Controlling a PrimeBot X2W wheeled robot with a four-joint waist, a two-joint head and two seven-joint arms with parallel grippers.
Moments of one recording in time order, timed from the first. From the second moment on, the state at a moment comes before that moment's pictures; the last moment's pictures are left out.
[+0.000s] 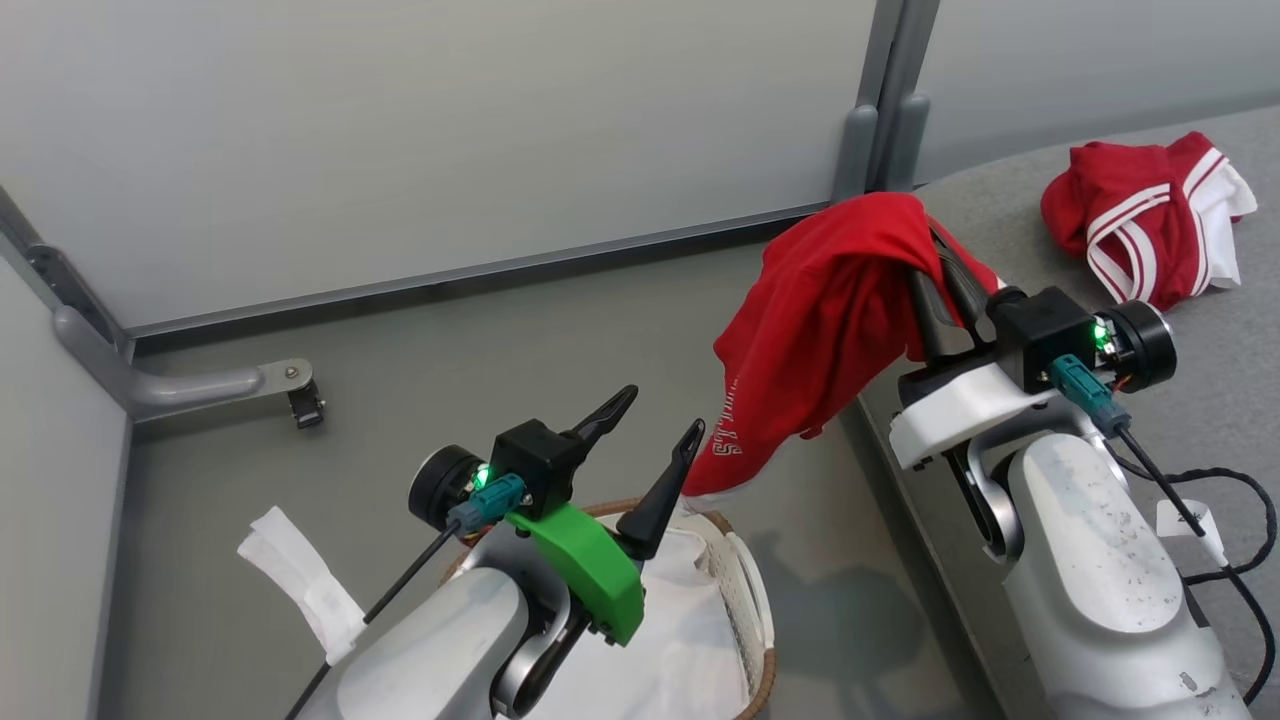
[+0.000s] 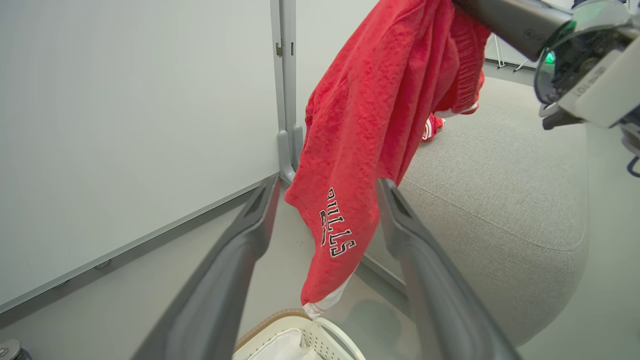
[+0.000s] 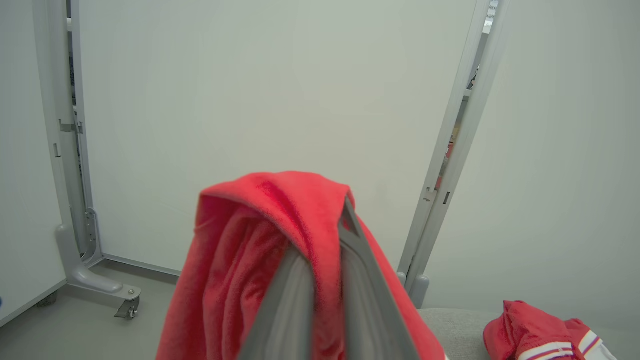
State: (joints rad) left arm -0.53 0.21 -0.93 0.39 -0.68 -0.03 -0.21; right arm -0.49 -0.05 0.13 0.35 -0.01 0.13 -0.26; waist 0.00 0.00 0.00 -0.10
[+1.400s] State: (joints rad) left arm -0.64 0.19 -1.00 0.31 -0.59 -0.03 -0.18; right arm -0.52 -0.05 -0.09 0.20 0.01 0.13 -0.26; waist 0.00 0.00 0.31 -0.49
